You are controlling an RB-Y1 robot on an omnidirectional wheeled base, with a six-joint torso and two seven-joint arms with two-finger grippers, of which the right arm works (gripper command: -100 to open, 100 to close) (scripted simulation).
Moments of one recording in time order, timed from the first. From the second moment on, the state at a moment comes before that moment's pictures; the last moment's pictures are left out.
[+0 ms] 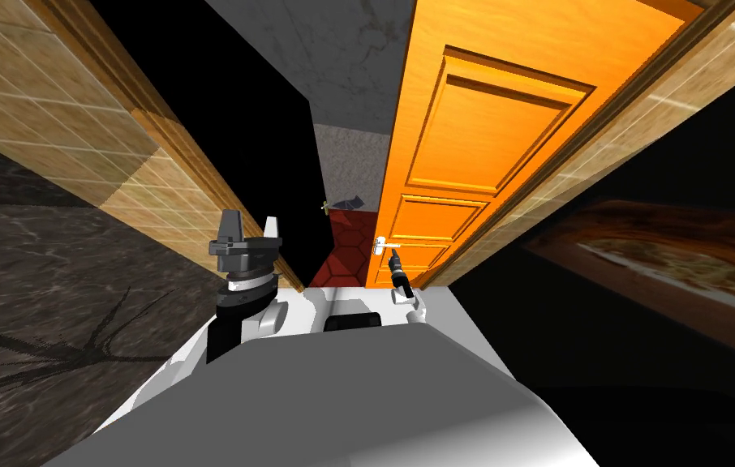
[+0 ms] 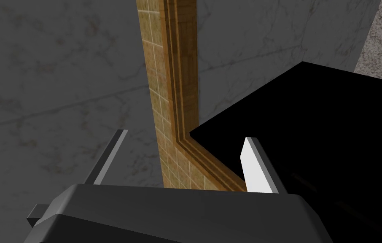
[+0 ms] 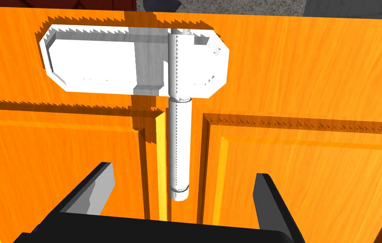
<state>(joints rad) 0.10 -0.09 0.00 -1.41 -0.03 -0.27 -0.06</state>
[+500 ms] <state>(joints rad) 0.08 -0.09 -0.01 -1.37 -0.03 -0.28 -0.06</state>
